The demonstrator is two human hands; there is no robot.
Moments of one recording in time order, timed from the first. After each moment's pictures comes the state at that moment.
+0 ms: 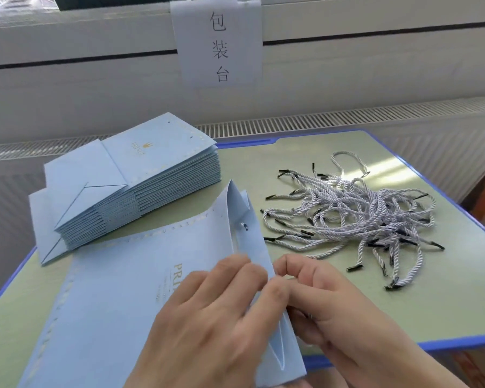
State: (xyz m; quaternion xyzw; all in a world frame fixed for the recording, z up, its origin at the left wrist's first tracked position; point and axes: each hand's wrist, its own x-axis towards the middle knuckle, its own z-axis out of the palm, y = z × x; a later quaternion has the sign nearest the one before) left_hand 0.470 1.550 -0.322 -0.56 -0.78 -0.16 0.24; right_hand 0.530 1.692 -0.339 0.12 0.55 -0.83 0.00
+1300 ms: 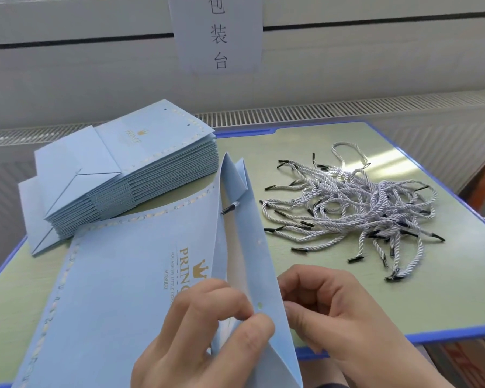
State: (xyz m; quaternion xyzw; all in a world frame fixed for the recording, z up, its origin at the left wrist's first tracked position) left_hand 0.499 1.554 -0.342 -0.41 -0.77 -0.36 0.32; right_hand 0.547 1.692 -0.347 0.05 0.66 -0.75 -0.04
